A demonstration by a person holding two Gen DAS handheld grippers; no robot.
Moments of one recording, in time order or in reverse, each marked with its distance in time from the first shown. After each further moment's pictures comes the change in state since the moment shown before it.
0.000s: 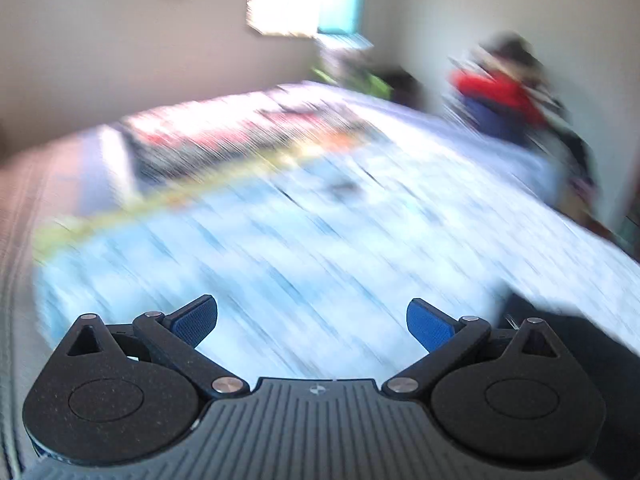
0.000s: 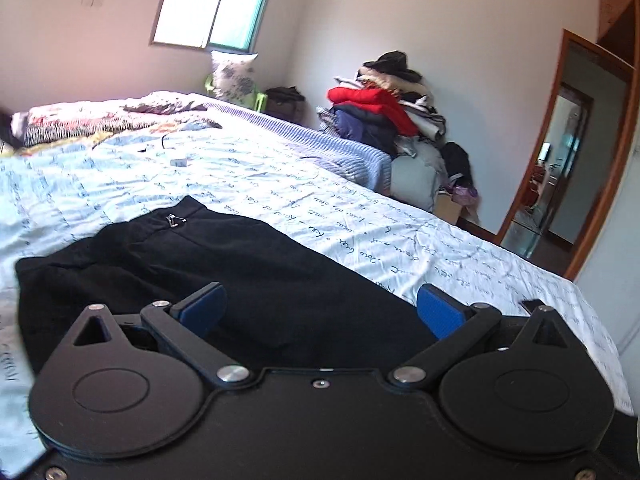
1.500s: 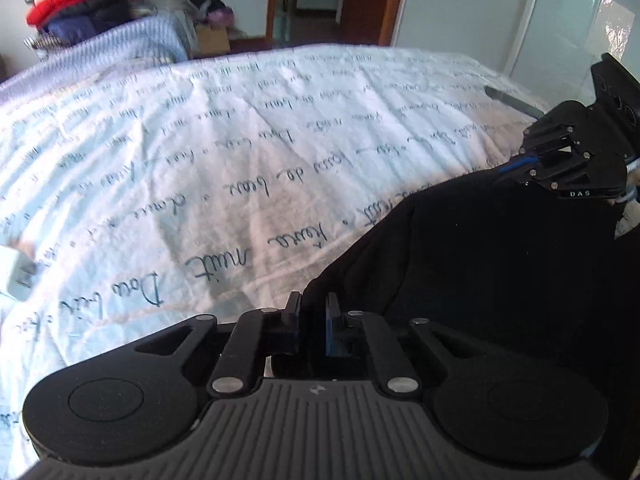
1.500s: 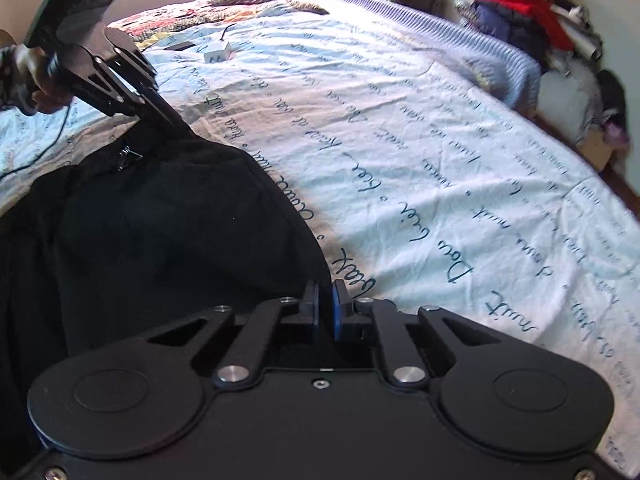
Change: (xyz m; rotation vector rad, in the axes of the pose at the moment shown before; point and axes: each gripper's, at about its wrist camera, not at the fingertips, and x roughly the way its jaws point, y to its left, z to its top) left arm 0.199 -0.249 -0.020 0.868 0.324 -1.033; right arm 0.204 -0.054 0.032 -0.127 0.280 0.367
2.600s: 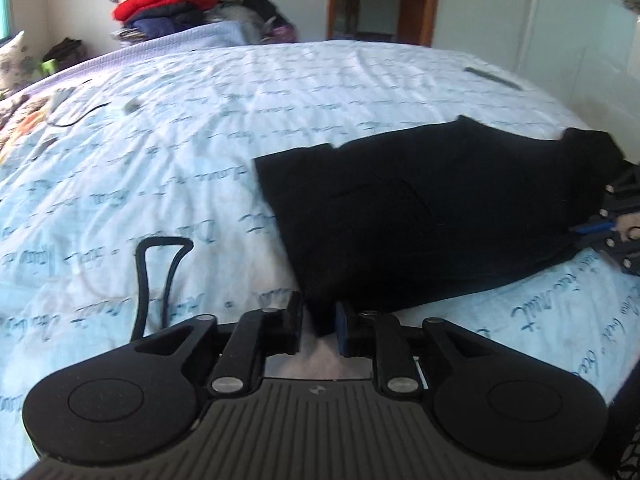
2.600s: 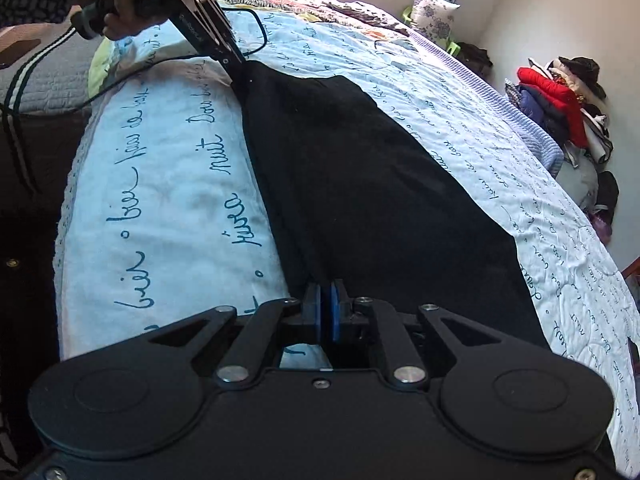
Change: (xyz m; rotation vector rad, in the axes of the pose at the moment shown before) left arm -0.162 -0.144 -0.220 -0.135 -0.048 0.208; right arm -0.153 0.267 -0.146 -0.272 -0.057 -0.045
